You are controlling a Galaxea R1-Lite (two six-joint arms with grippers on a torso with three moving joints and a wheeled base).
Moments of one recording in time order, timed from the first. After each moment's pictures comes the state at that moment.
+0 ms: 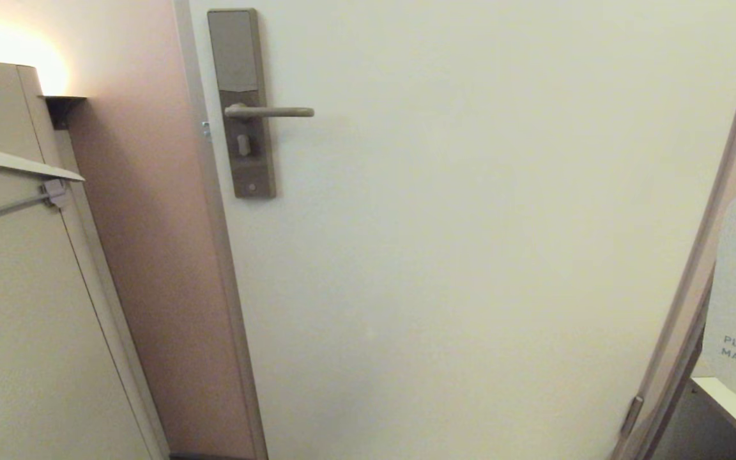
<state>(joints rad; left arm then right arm) 0.00 0.00 0.00 0.02 -0.03 0.03 -0.06 0.52 -0.21 -0.24 0.37 0.00</state>
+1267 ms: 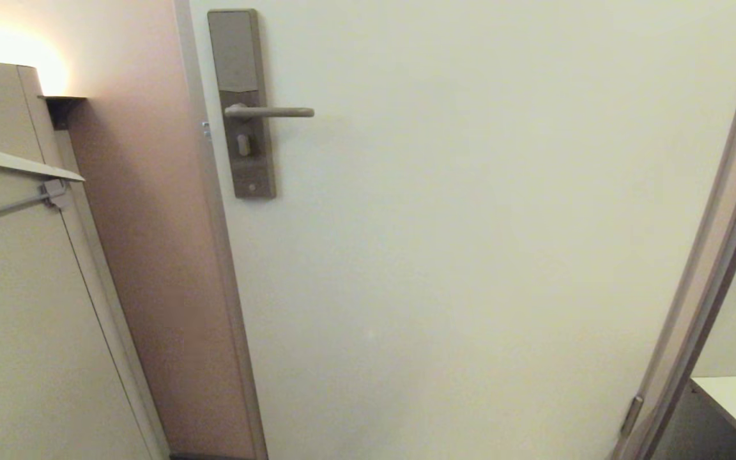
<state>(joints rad) 0.00 0.00 0.00 0.02 -0.02 0.03 -0.01 0.00 -0.03 0.03 0.01 0.02</state>
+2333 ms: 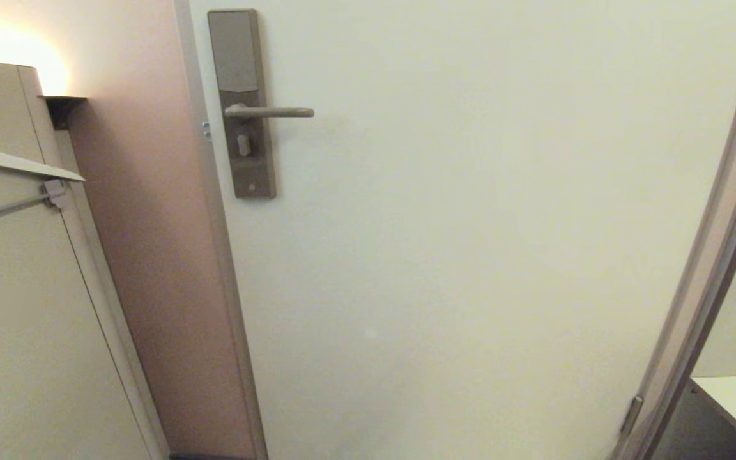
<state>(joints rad) 0.00 0.00 0.00 0.02 -0.02 0.03 -0.01 0.00 -0.01 0.03 0.02 -0.03</state>
